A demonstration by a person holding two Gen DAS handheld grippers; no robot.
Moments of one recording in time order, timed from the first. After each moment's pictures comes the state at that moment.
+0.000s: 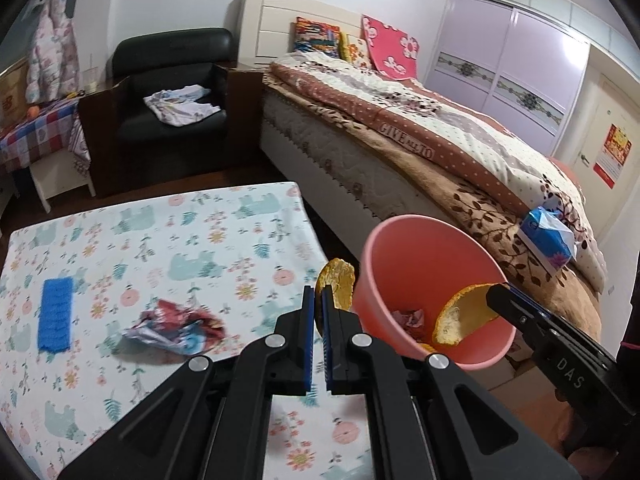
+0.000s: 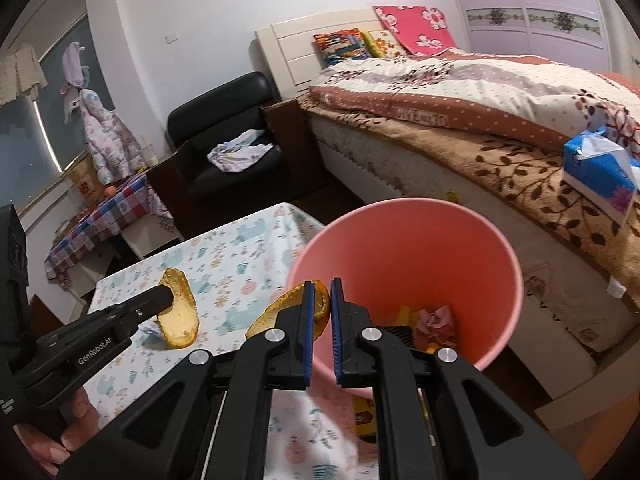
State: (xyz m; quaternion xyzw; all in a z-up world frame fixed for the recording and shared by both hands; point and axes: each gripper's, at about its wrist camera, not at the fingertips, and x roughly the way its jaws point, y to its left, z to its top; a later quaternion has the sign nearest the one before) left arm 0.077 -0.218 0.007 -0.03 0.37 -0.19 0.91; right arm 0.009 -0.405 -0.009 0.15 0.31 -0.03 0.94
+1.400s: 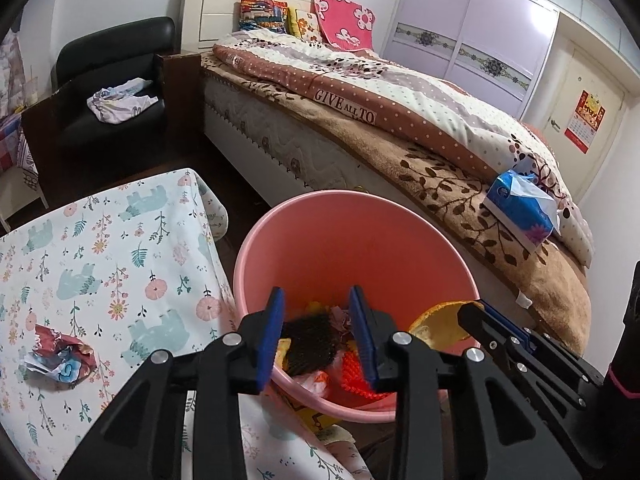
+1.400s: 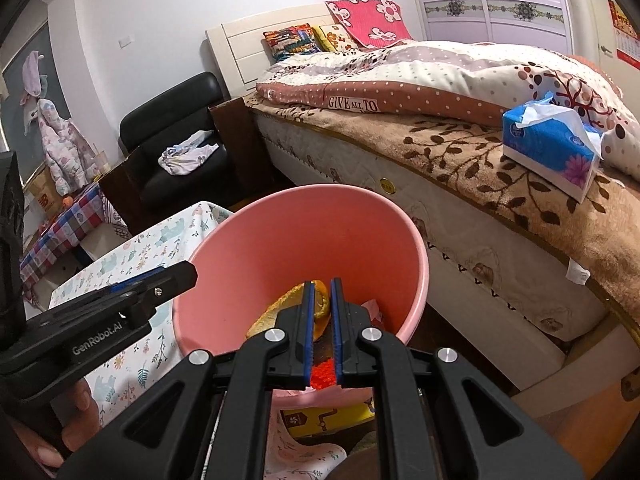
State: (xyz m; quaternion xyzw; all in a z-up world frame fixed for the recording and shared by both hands) left arm 0.101 -0.325 -0.021 0.00 0.40 -0.26 0.88; right arm 0.006 -0.468 -0.043 0.16 0.32 -0.10 0.93
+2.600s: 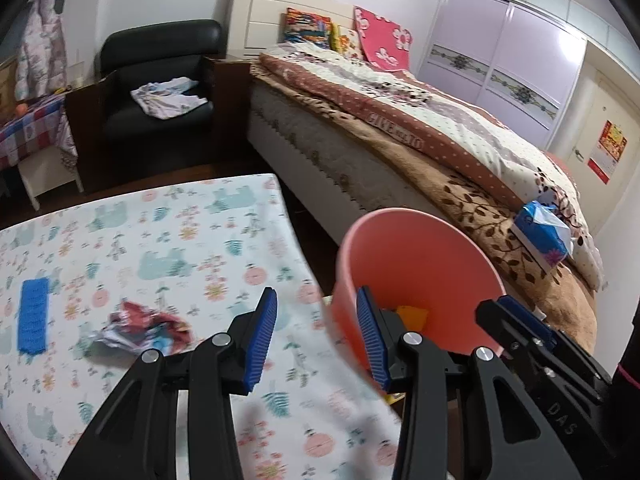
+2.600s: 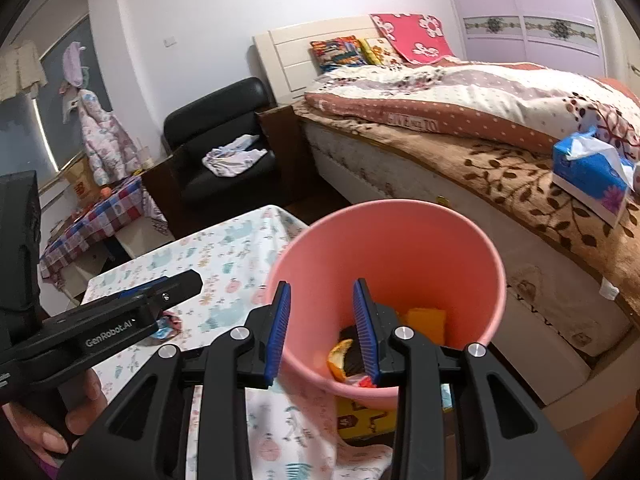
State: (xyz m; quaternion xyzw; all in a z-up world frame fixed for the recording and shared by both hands) left arm 0.087 -0.233 -0.001 -0.03 0.39 -0.20 0.90; right arm 0.001 -0.403 -0.015 0.14 0.29 -0.02 0.94
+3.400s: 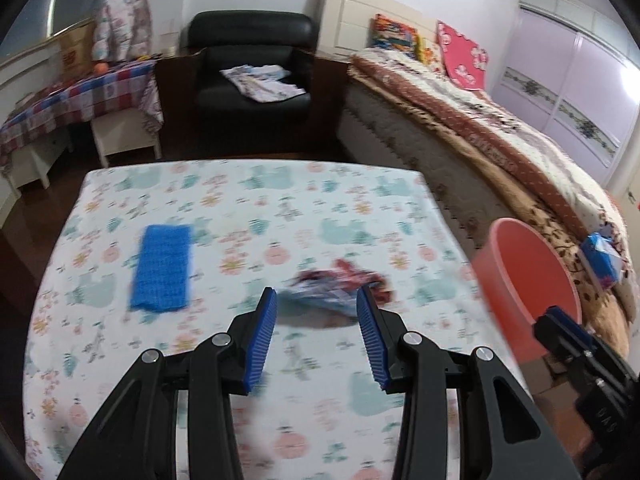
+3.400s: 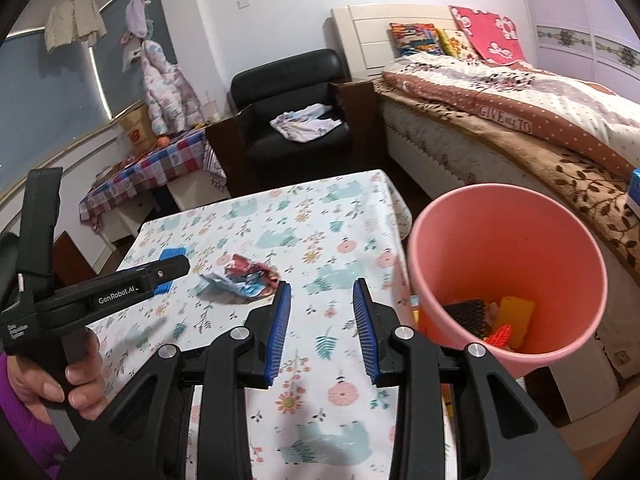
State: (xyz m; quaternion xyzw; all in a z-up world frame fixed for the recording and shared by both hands) left arm 0.073 -0.077 -0.022 -0.06 0.40 -0.07 0.91; right arm 0.011 -0.302 -0.022 0.09 0.33 0.09 0.93
